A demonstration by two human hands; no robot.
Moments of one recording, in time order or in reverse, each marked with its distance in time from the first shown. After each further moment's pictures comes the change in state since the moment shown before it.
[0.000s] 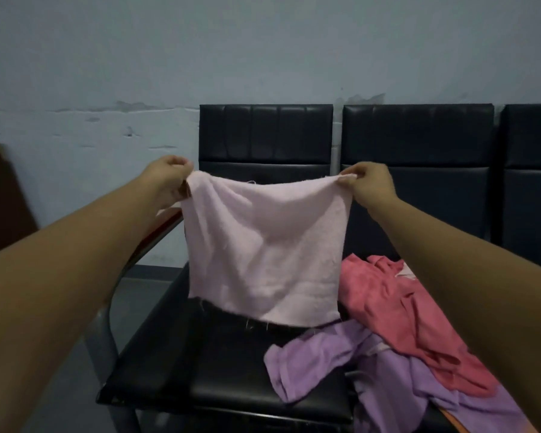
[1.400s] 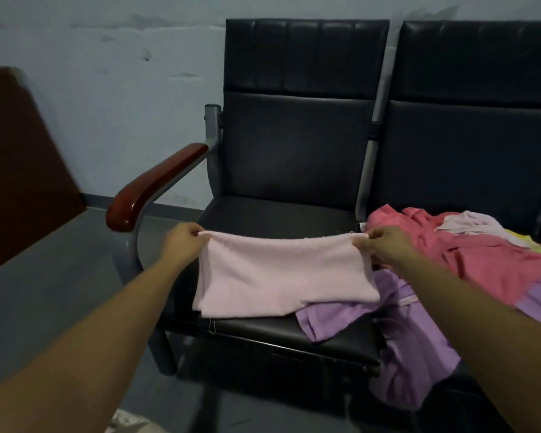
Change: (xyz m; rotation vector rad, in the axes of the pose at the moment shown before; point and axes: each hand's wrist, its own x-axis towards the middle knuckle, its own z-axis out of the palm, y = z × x) left_hand -0.064 -0.240 -0.046 0.734 0.029 -0.053; right_hand -0.126 0.154 0.076 -0.006 -0.377 0.491
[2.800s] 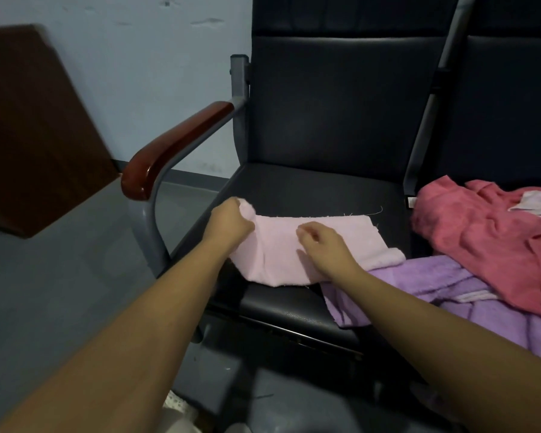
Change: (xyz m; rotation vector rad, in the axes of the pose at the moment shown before) left_hand -0.004 0.019 0.039 0.055 -0.069 -0.055; right_hand -0.027 -0.008 0.177 -0.033 -0.234 -0.279
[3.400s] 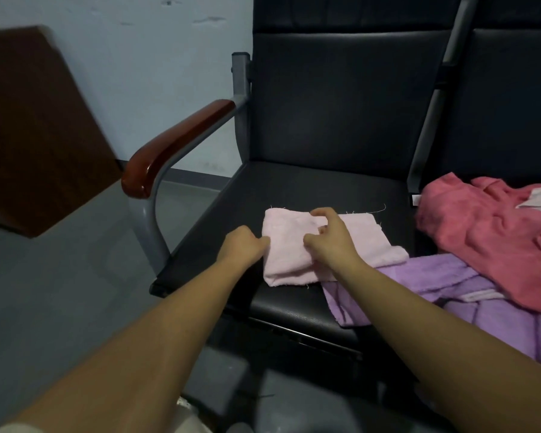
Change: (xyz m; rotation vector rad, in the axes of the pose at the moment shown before) left_hand -0.014 -0.014 0.042 0.091 -0.129 -0.148; right_hand 0.007 0.001 -0.005 0.114 0.080 0.100
